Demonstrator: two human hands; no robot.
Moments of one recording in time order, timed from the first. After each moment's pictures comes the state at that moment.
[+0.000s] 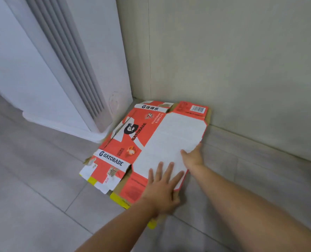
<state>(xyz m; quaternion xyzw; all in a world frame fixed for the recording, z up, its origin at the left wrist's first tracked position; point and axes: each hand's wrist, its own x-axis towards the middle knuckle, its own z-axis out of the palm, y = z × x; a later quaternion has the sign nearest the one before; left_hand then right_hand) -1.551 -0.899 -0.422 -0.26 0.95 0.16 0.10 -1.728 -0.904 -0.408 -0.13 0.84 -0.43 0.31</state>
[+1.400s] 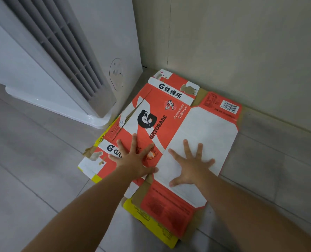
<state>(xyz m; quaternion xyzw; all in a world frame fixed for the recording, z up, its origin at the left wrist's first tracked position) -1.512 -1.087 -0.531 -0.46 0.82 0.19 0.28 -1.704 -0.961 -0.528 -0.51 0.78 0.16 0.34</state>
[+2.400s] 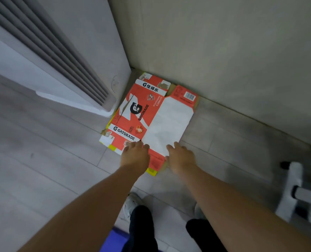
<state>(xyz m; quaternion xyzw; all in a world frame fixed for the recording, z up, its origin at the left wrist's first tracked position) -1.530 -0.954 -0.166 -0.40 0.87 0.17 0.25 -1.673 -0.857 -0.173 -0.49 0.80 0.11 0.32</state>
